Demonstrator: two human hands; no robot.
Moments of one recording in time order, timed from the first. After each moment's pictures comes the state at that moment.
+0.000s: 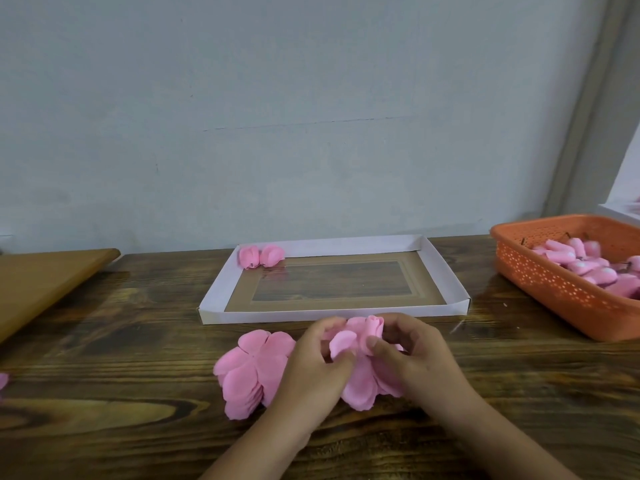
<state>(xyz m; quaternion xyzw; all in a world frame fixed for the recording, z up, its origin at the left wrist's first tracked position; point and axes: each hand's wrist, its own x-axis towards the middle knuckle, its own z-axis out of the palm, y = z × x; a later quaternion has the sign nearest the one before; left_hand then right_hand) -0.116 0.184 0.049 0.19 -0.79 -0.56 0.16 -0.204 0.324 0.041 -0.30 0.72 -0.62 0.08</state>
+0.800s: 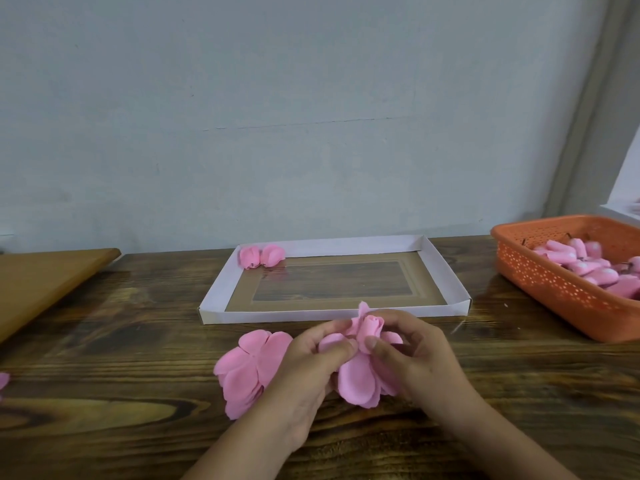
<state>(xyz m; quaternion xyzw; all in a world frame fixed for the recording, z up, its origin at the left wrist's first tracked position) -0.116 0.176 0.053 0.17 -0.64 -0.75 0.07 -0.203 0.326 0.041 -0.35 0.66 -0.66 0.08</state>
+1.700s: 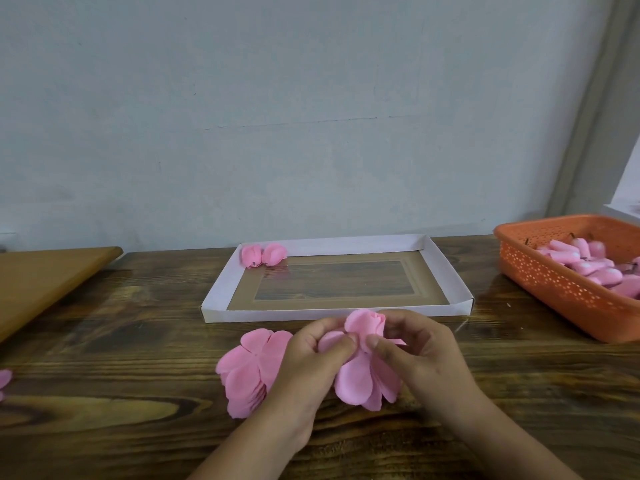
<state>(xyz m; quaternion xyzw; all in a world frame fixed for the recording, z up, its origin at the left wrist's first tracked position) -0.113 0.182 0.056 0.16 -0.67 -0.72 0.13 -0.197 0.328 0.048 -0.34 0.66 -0.67 0.07</state>
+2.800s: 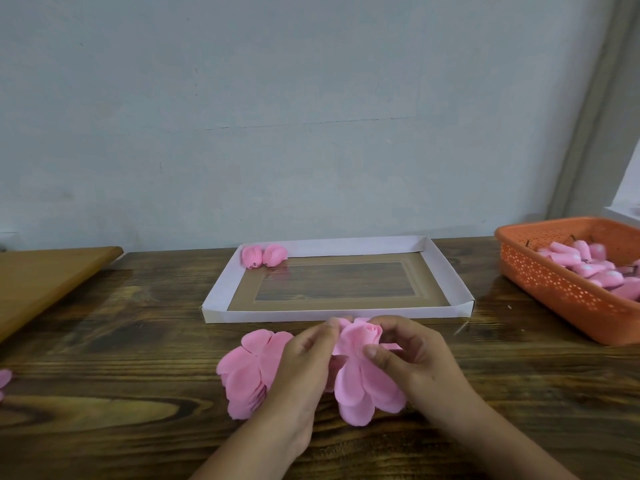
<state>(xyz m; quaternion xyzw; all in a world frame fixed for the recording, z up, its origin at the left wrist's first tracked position) -0.111 0.185 0.061 0.21 -0.66 -0.71 0.15 -0.198 0.327 0.042 -0.37 0.66 -0.64 0.10</state>
